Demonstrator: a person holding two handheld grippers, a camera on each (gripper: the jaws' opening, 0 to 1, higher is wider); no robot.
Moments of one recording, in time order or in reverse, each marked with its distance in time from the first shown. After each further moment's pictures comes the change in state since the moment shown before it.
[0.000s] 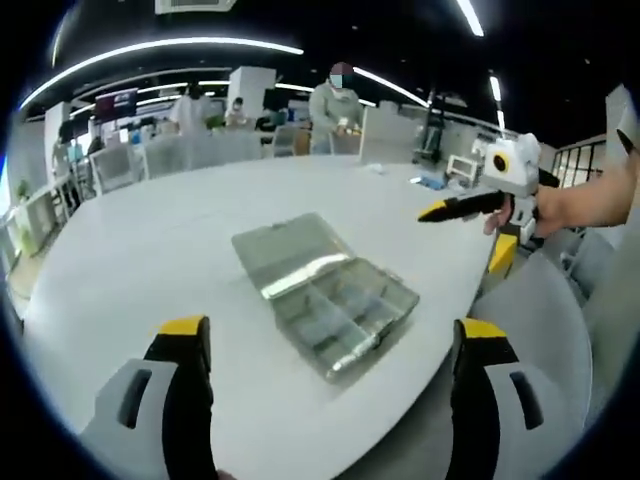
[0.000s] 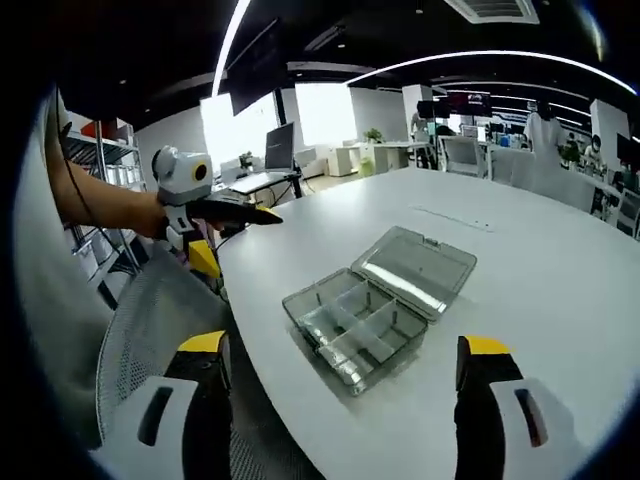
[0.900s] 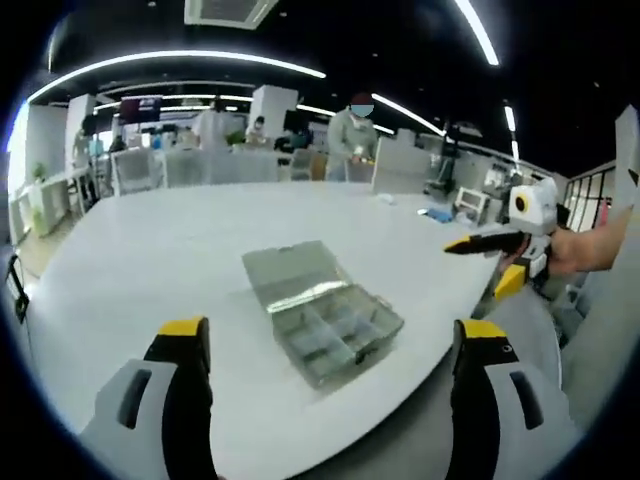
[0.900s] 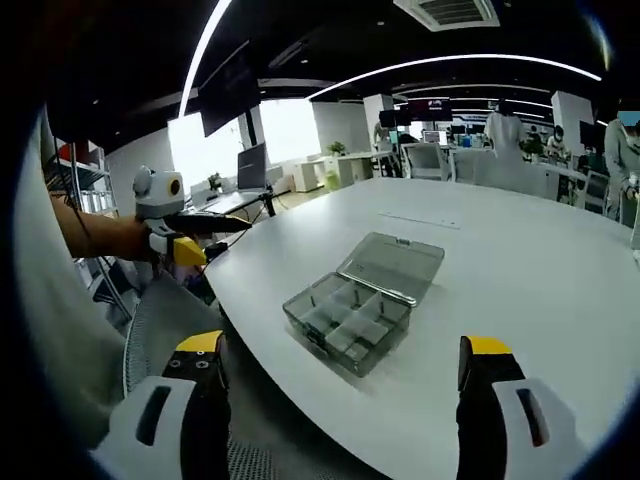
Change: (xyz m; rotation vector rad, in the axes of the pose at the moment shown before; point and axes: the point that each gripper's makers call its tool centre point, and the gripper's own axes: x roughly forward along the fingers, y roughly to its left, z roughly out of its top) left arm -0.035 -0.016 0.020 -0.077 -0.112 0.058; right arm -0.042 0.011 -0.001 0.091 -0.068 -0.128
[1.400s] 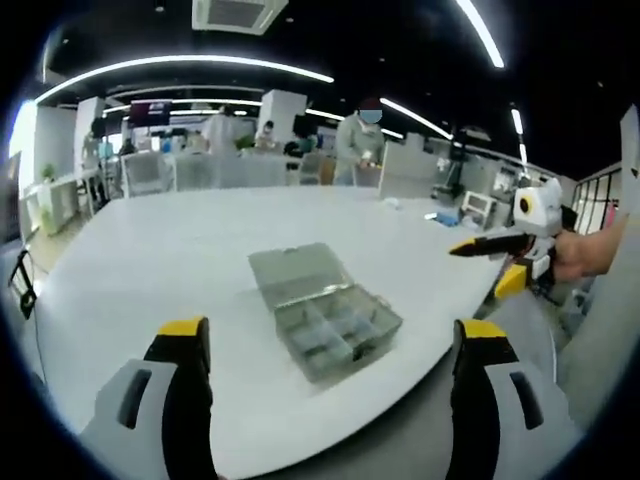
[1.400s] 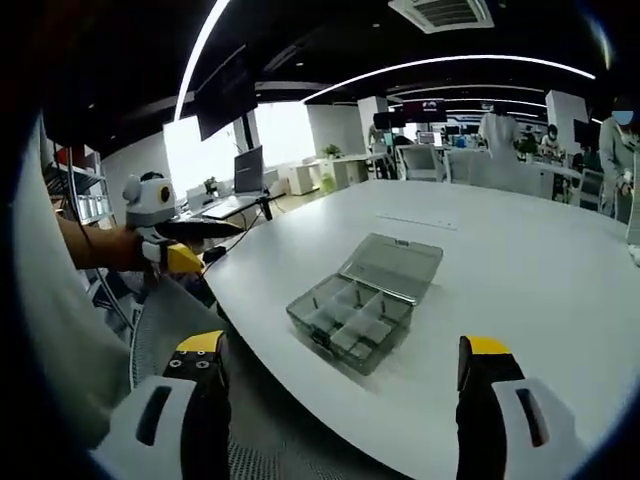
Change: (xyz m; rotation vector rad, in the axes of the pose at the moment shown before) left arm -0.015 -0.005 -0.001 -0.002 -0.026 0.044; right arm -0.006 0.007 0.000 0.017 -0.015 -0.025
